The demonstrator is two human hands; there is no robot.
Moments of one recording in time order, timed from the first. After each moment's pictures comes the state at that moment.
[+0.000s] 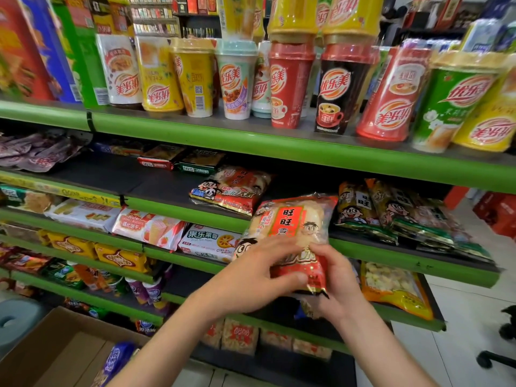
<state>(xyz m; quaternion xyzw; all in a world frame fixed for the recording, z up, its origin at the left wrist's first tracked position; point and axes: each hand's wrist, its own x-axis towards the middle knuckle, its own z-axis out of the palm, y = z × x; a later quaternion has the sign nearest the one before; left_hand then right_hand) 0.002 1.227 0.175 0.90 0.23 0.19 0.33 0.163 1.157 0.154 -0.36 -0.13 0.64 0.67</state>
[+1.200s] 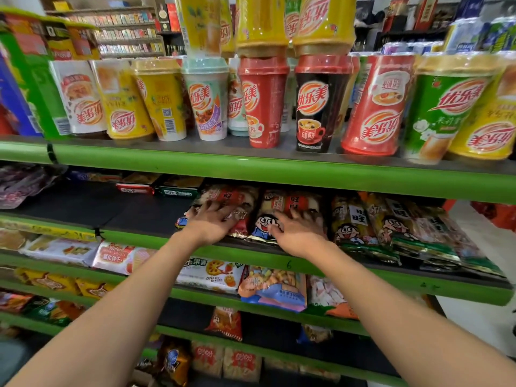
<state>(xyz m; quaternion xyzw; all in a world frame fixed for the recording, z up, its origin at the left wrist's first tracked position) 0.046 1.451 0.150 0.88 0.48 -0.01 0.09 0.241 1.316 0.152 -0.82 -0.56 0.10 0.02</state>
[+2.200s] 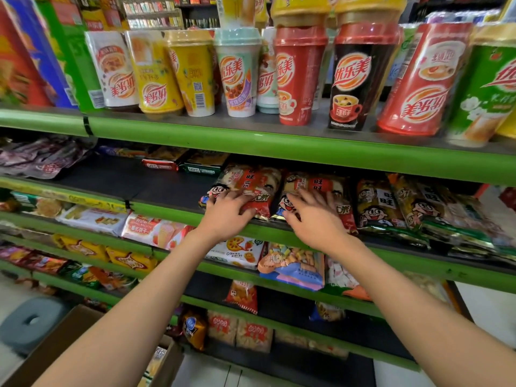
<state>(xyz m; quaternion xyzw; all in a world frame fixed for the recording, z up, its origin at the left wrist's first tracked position) 0.018 1.405 0.144 0.88 0.45 0.12 0.10 0.218 1.296 0.149 -0.76 -0.63 0.02 0.13</state>
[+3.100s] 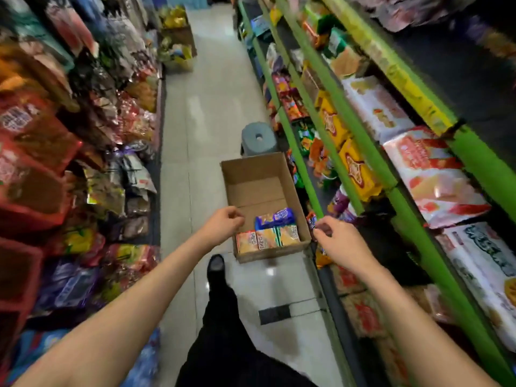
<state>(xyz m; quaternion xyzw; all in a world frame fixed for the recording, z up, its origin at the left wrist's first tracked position) -0.390 1.231 -0.055 0.29 0.83 0.29 0.38 -0.150 1.369 -0.020 -0.45 -0.81 0.37 0.00</state>
